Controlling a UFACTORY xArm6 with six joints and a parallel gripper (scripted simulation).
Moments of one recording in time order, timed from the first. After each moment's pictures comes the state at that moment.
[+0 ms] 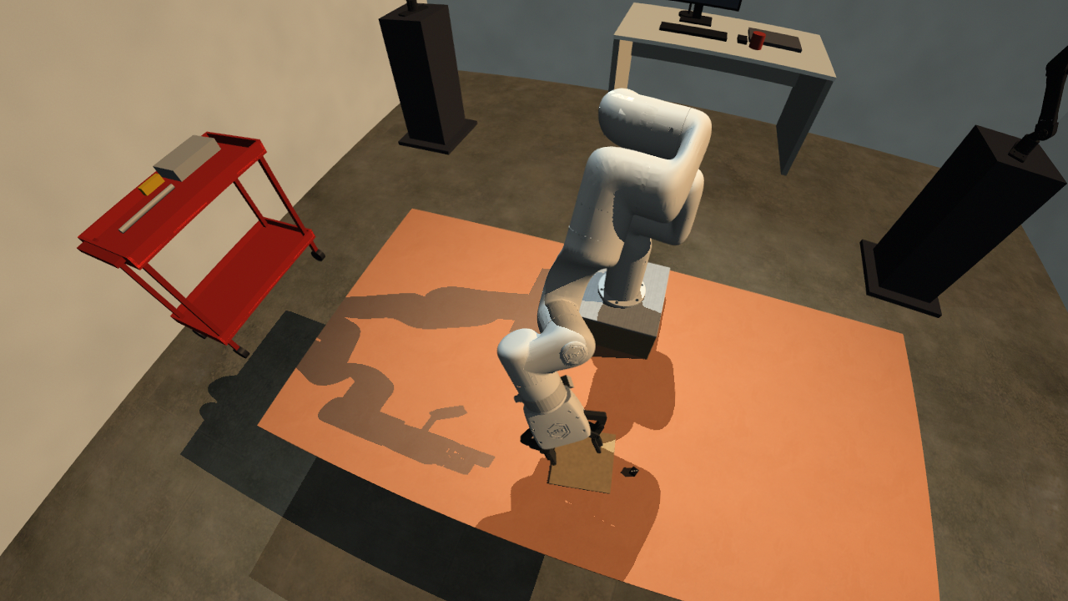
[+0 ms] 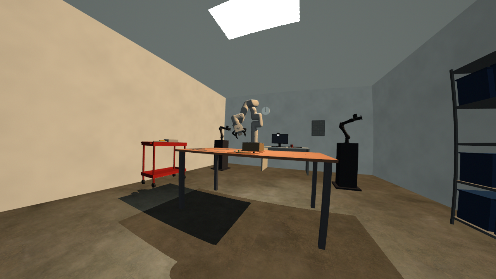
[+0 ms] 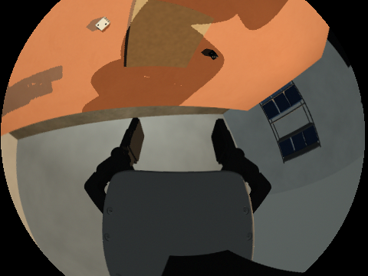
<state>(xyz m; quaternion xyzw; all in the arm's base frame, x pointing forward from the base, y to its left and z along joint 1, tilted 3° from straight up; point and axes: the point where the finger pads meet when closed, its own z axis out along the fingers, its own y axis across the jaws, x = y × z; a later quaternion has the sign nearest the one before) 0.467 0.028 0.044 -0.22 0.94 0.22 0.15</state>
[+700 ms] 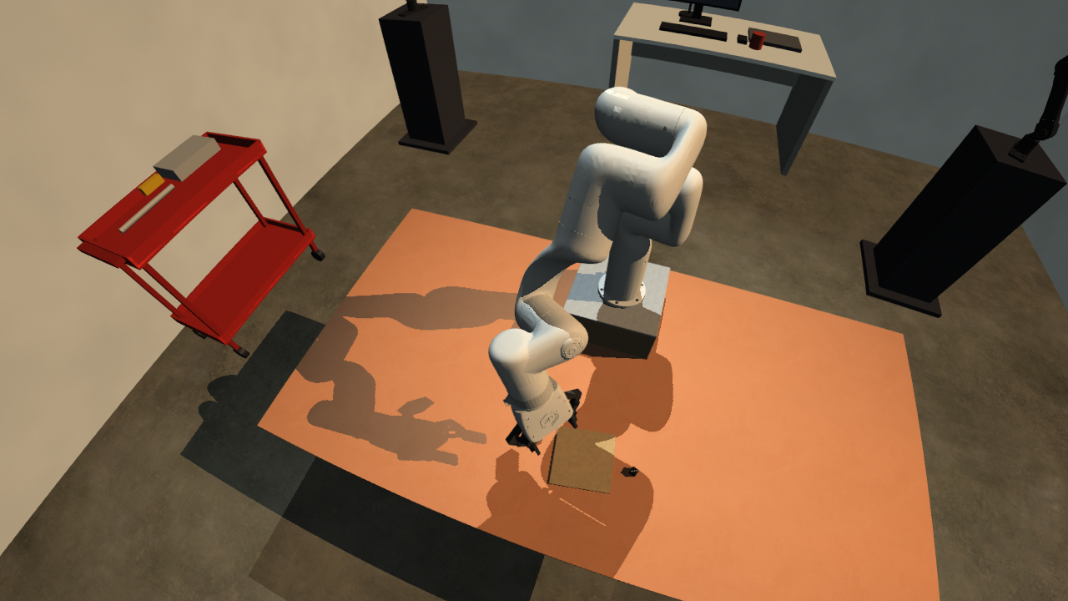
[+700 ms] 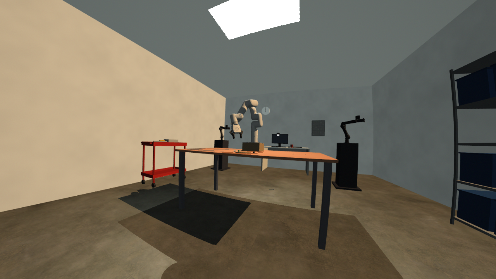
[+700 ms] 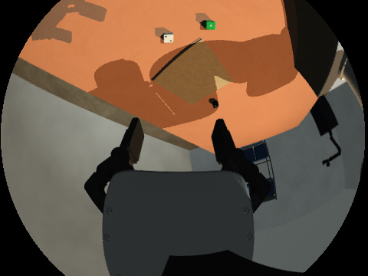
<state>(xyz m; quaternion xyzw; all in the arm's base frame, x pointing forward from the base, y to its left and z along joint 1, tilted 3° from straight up) 0.447 -0.024 0.034 -0.46 0.87 0.12 0.10</state>
